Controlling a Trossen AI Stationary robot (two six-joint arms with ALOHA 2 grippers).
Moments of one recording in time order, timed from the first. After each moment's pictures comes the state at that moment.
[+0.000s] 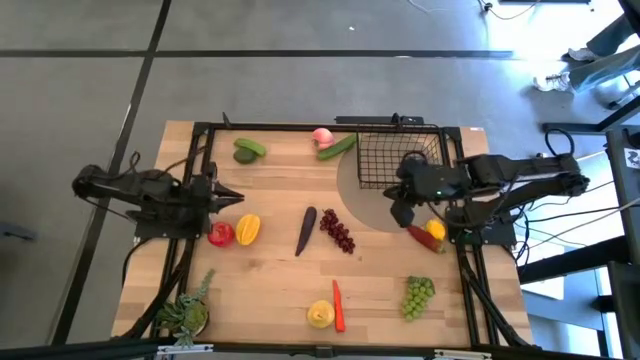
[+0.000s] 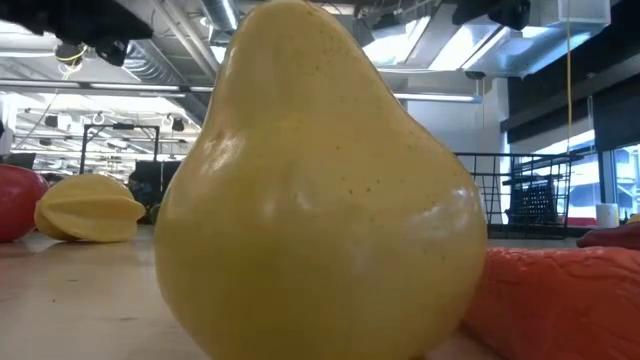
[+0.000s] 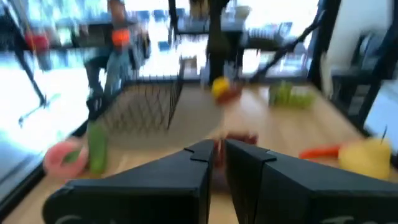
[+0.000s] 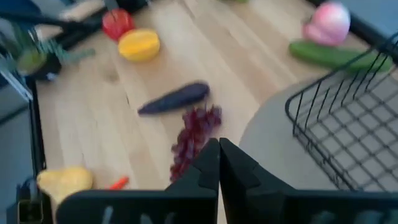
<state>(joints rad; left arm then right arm) -0.23 0.22 0.42 -0.29 -0.35 0.01 0.16 1.14 1.26 -0.94 0.28 0.67</state>
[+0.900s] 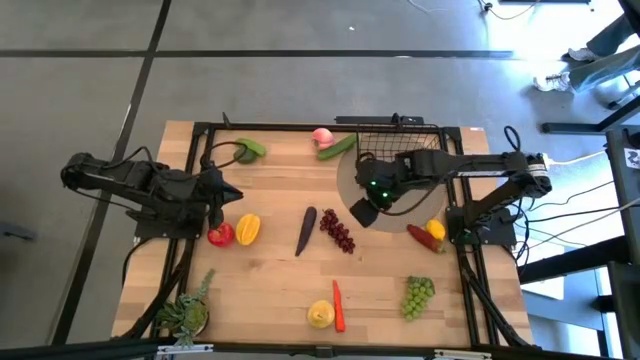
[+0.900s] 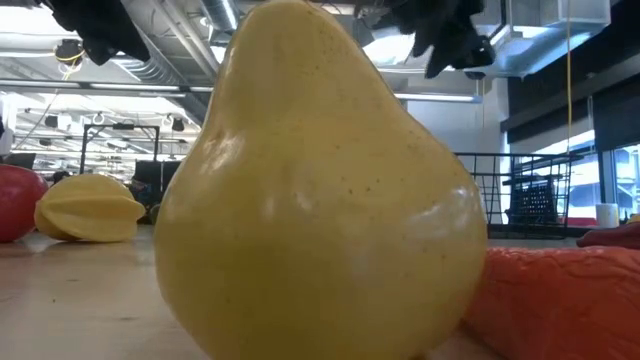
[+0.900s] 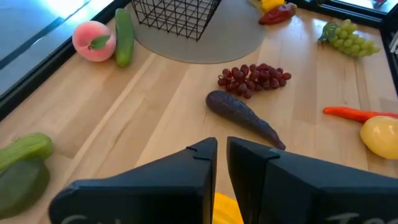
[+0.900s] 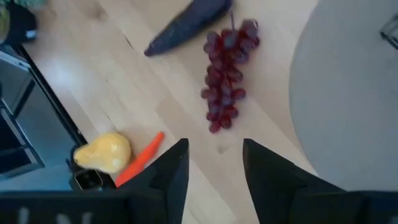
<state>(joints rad) -0.23 0.56 0.73 -0.73 -0.42 -0.42 0.00 1.52 1.42 -1.00 -0.16 0.83</state>
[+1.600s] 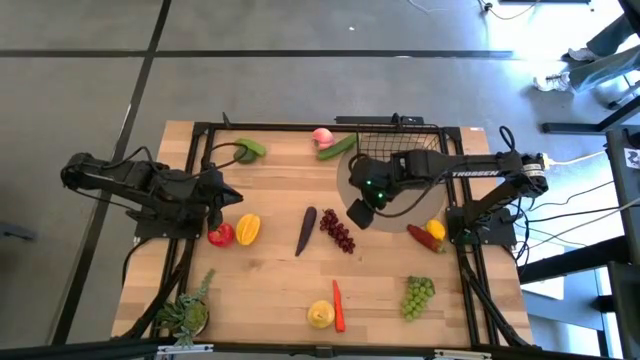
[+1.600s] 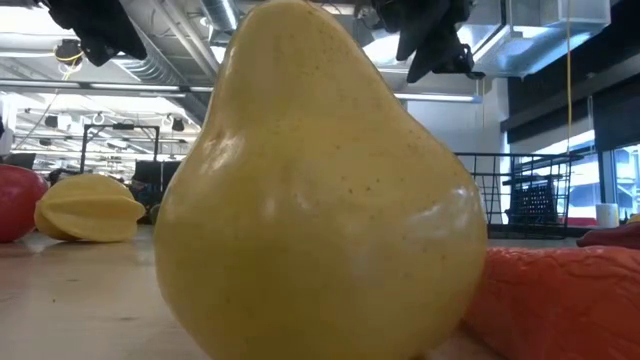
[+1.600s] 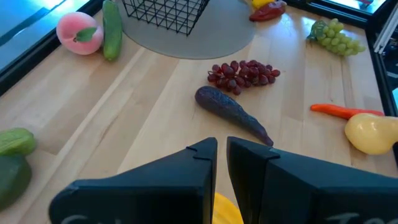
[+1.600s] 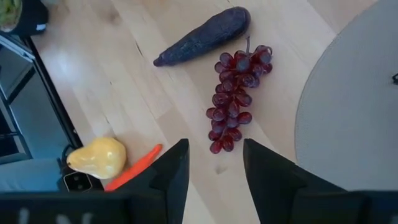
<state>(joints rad) -0.23 0.56 0.73 -0.73 -0.38 -0.45 -0.01 1.54 1.42 -0.94 -0.16 0.70</state>
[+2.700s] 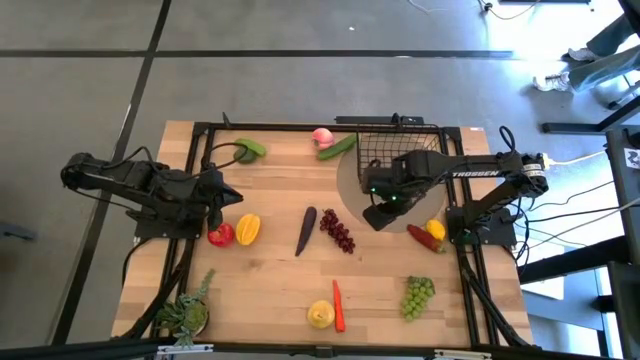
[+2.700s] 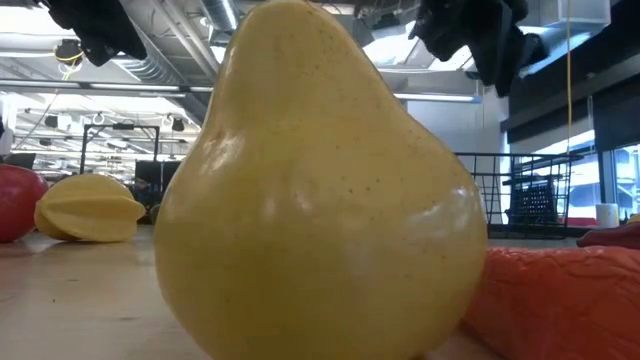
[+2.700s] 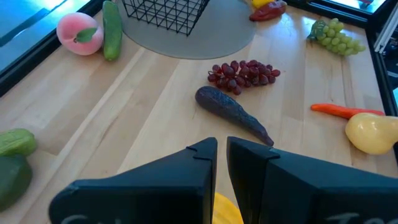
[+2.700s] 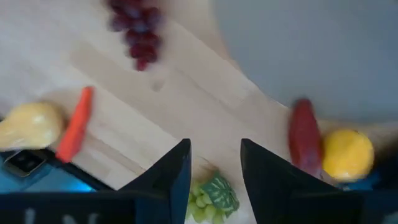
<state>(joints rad) -0.23 0.56 0.73 -0.73 -0.38 -0.44 -0.01 1.54 1.42 -1.31 -0.21 0.91</state>
